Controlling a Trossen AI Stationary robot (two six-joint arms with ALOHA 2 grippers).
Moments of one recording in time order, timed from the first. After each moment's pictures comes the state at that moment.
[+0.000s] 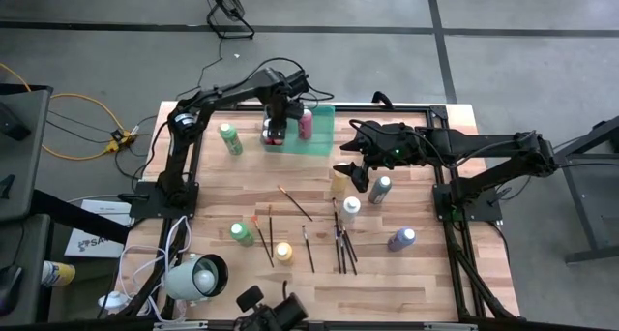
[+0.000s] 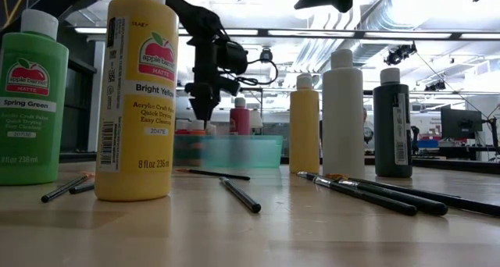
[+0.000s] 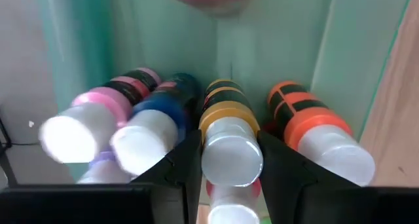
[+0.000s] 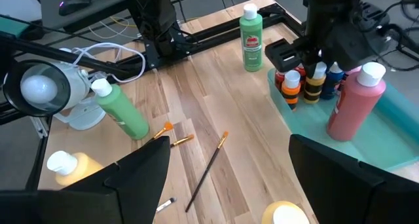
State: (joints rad) left arm 0.63 2.05 1.83 -1.21 -0.09 0.63; right arm -0.01 1.27 1.24 -0.48 0.15 0.35
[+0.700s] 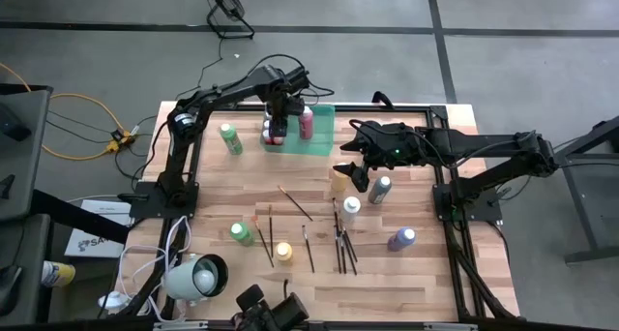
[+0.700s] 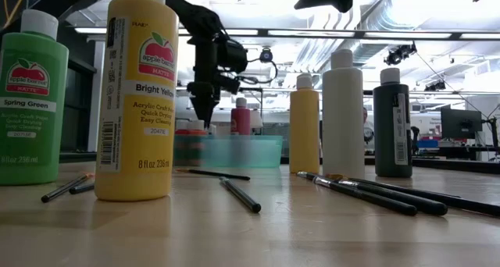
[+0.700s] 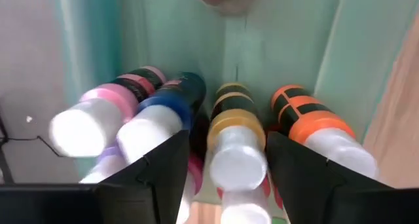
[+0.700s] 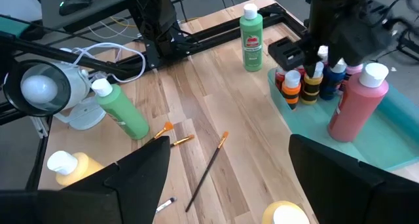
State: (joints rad) left arm 0.63 2.05 1.86 -1.22 -0.09 0.60; right arm -0.01 1.27 1.24 -0.48 0.15 0.35
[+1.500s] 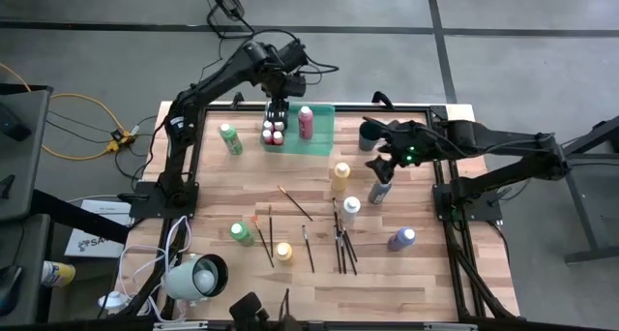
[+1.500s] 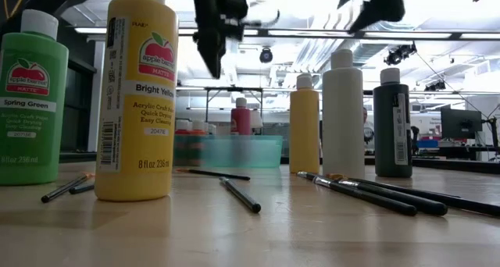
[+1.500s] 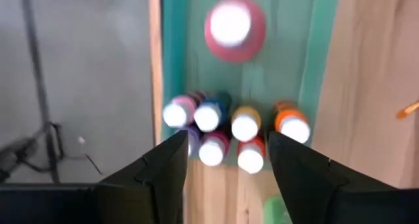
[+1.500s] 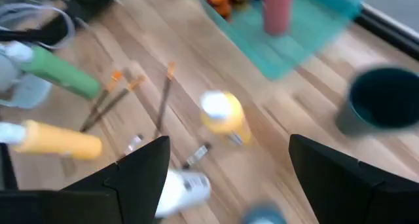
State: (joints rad) left arm 0.59 2.01 2.27 -1.48 -0.11 0.61; right arm -0.06 1.15 1.24 -0.93 0.18 0.64
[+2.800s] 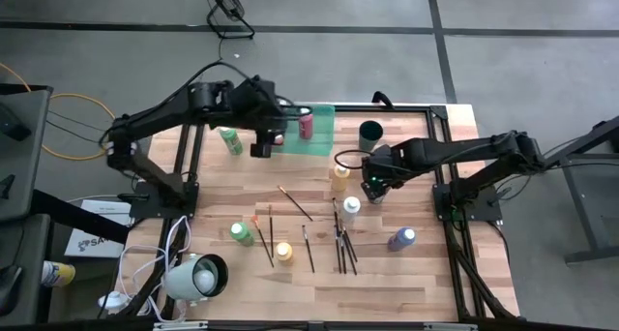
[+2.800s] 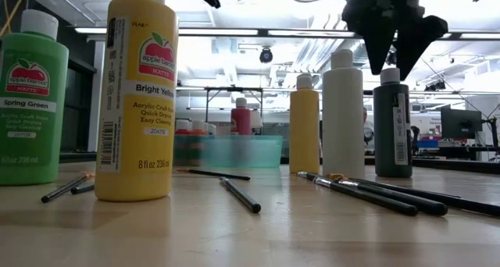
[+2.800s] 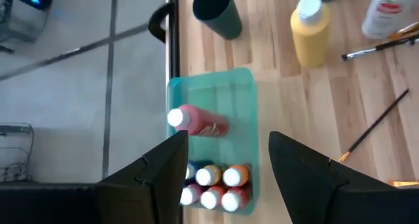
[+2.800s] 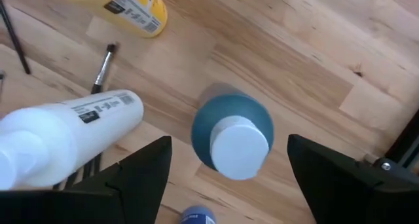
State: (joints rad) left arm 0.22 1.50 1.86 -1.17 -0.24 0.47; right arm 0.03 1.42 1.24 -1.28 0.16 1.10
